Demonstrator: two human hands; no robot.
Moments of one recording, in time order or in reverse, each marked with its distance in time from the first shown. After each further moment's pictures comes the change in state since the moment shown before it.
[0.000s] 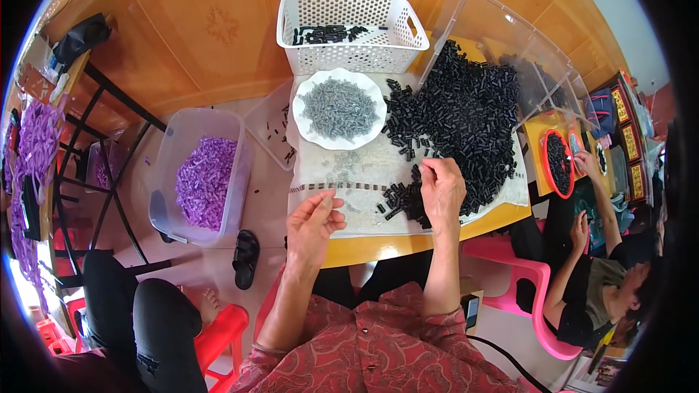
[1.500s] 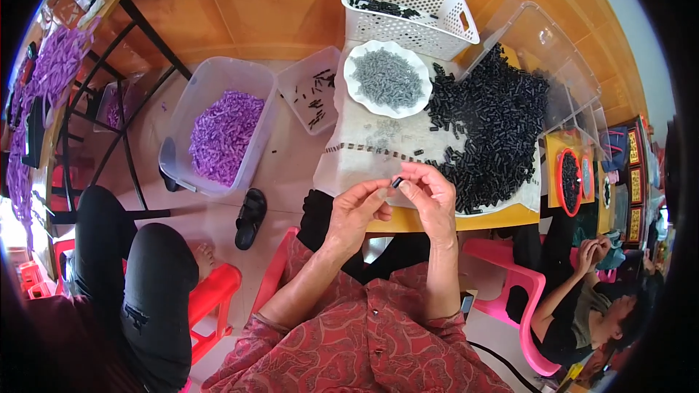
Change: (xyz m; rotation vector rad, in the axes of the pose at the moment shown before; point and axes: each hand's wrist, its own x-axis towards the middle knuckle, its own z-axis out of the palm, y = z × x) left_hand -0.038 -0.024 -0.004 -0.016 -0.143 -0.011; right_hand -0.057 -0.070 -0.007 1.041 -0.603 0.307
